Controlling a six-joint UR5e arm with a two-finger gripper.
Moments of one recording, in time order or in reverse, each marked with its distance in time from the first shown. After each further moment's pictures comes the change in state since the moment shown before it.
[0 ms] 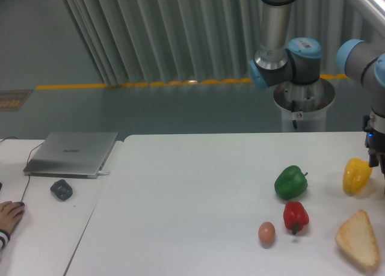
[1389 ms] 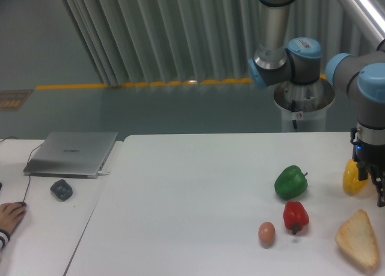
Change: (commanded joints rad) arm -0.063 -0.025 -0.049 0.146 0.006 -0.256
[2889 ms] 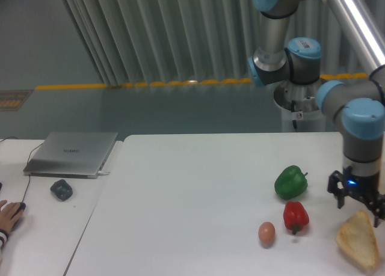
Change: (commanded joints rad) arm 0.000 -0.147 0.032 0.032 0.018 -0.623
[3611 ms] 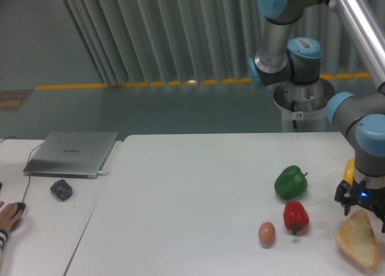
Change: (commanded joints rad) arm -0.021 -0.023 -0.002 -0.005 0.002 -0.011
